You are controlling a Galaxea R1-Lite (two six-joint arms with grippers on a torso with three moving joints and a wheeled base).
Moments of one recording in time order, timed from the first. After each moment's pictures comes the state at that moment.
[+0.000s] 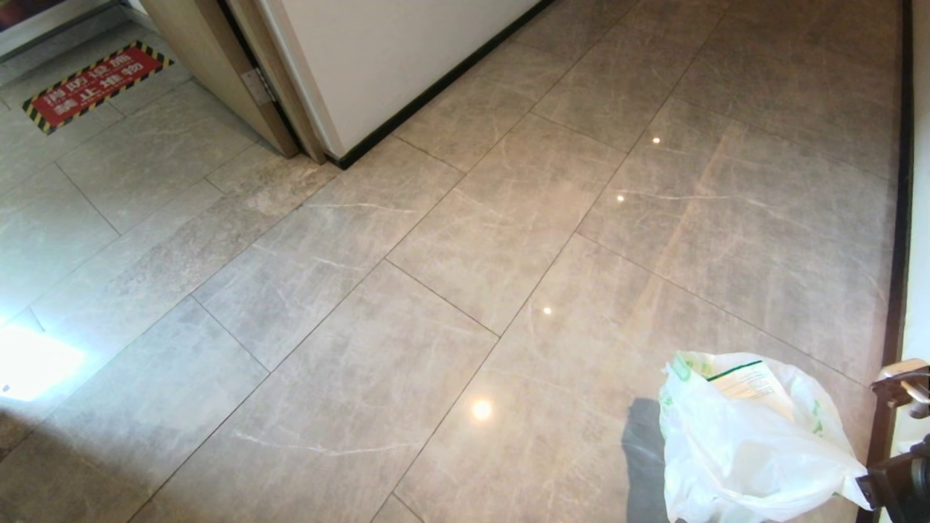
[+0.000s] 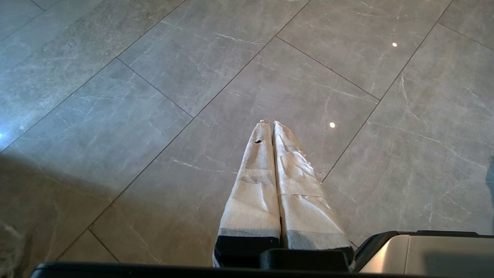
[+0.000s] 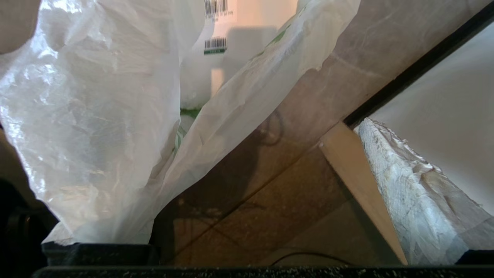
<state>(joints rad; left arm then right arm) 0.00 0.00 0.00 0.00 0.00 0.00 -0.28 1.29 -0.31 -0.18 0.06 -0.45</state>
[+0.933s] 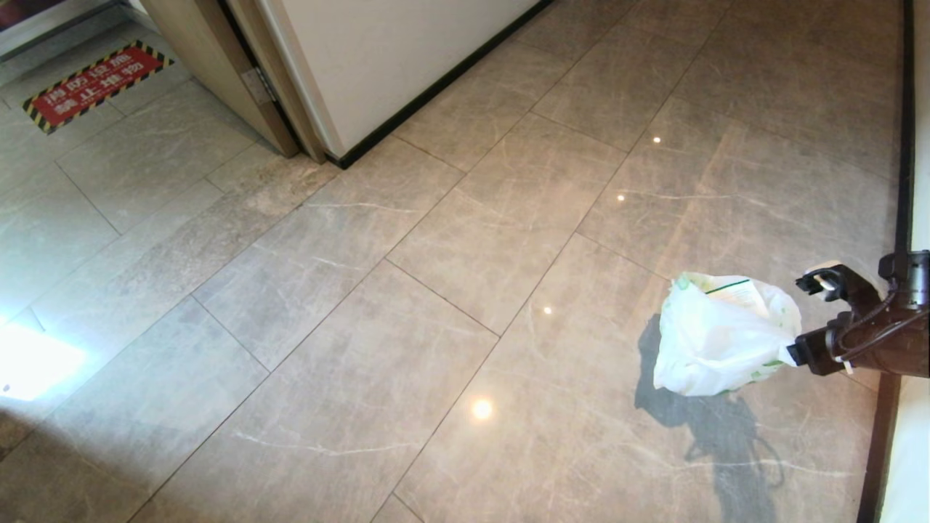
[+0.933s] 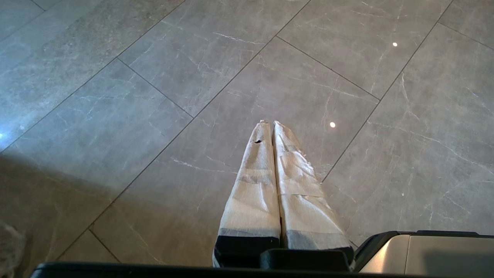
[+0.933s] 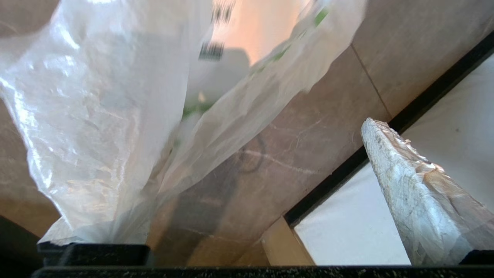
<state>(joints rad) 0.00 0.00 0.00 0.00 0.00 0.00 -0.31 1.87 -0.76 -0.49 0.04 -0.53</state>
